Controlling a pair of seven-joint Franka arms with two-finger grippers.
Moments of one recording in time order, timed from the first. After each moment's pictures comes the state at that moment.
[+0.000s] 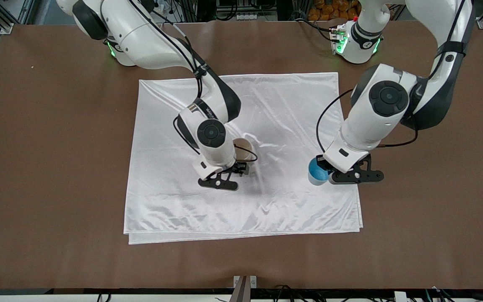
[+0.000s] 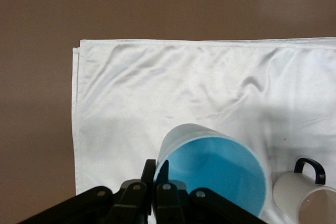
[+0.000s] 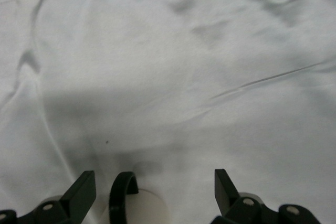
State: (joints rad) left arm -0.11 0.39 -0.38 -1.59 0.19 2.07 -0.56; right arm 0.63 0.86 -0.01 -1.16 0.04 2.05 0.76
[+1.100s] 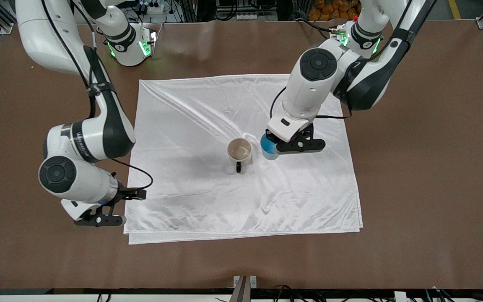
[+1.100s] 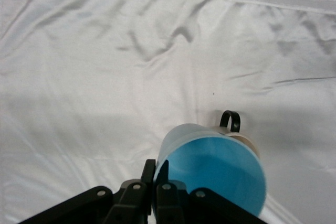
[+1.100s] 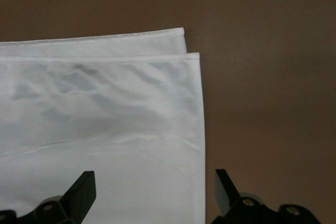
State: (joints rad) left arm -0.24 0.40 -0.50 -1.60 0.19 2.06 -0.83; right arm 0.21 0.70 -0.02 -1.18 -0.02 1.83 0.19
